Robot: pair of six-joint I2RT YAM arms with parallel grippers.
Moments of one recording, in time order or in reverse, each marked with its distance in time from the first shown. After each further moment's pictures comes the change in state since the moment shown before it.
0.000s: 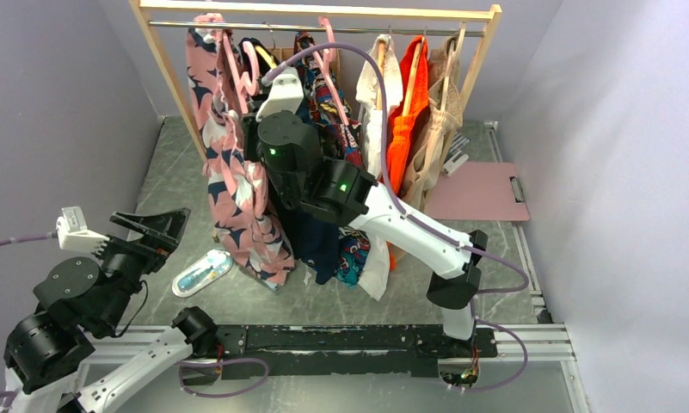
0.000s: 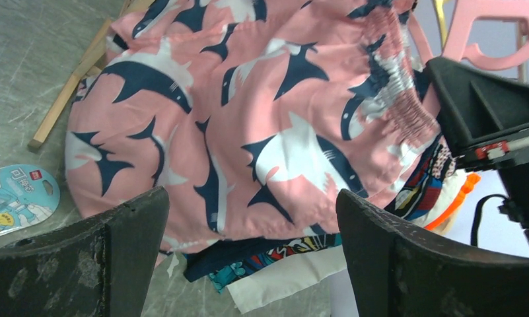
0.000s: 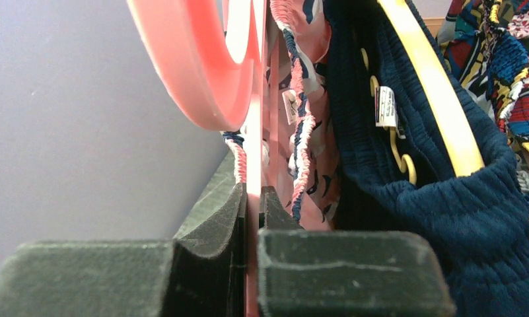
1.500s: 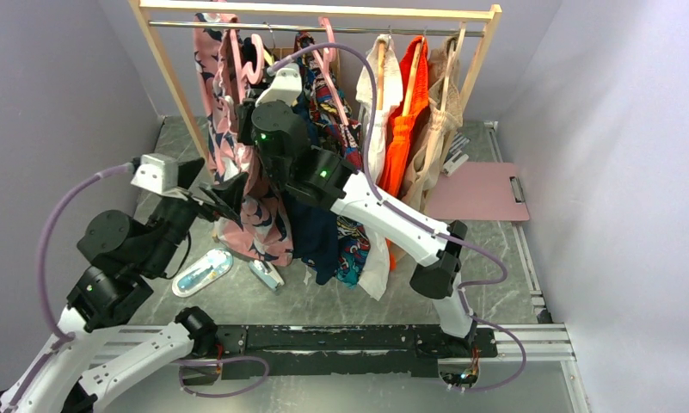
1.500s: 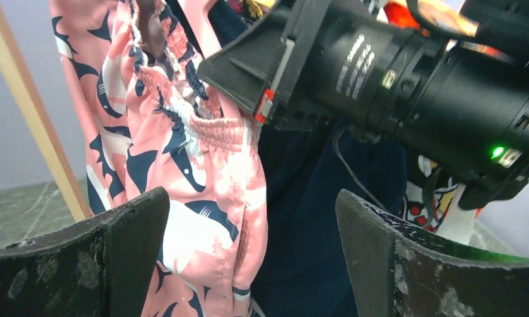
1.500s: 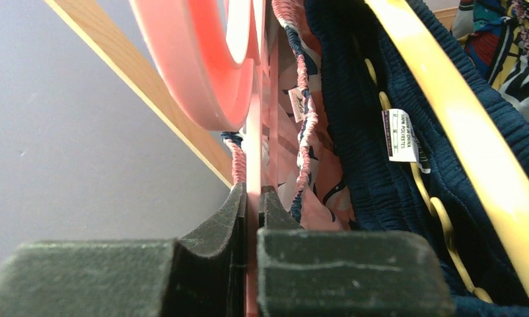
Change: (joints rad) left arm 0.000 0.236 -0.097 0.678 0.292 0.930; right arm -0.101 0.122 0.025 0.156 -0.037 0.102
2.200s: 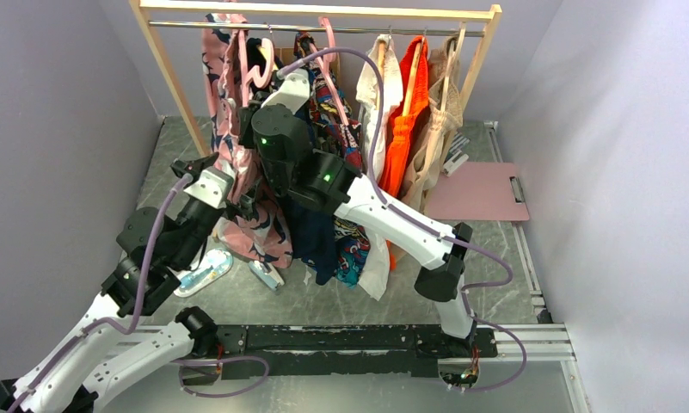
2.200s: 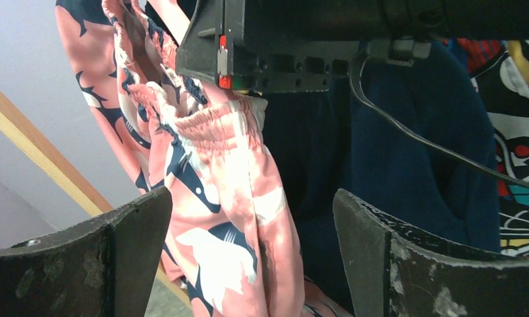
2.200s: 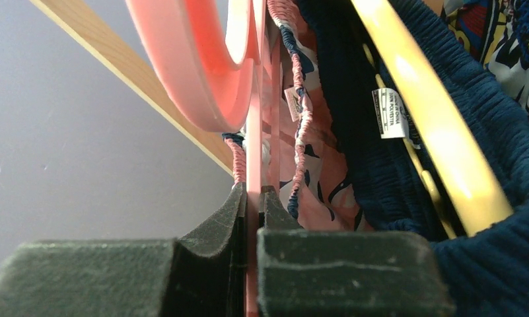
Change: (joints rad) left arm 0.000 0.024 -0.188 0.201 0.067 0.413; right arm 0.024 -0.035 -0.025 -0.038 0.065 0.111
